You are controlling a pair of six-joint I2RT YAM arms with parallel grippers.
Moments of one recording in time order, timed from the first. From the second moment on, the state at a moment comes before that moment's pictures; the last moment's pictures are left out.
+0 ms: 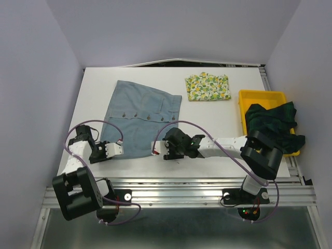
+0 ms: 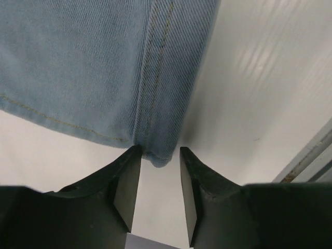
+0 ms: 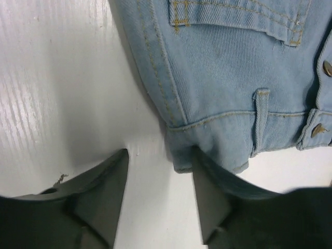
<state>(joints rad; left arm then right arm) 0.34 1.10 0.56 -0.83 0.23 1.71 1.03 1.70 0.94 -0.17 0.08 -0.71</state>
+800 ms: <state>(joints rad) 0.34 1.21 0.64 -0.79 0.26 1.65 1.02 1.69 0.94 -0.19 0.01 -0.72</state>
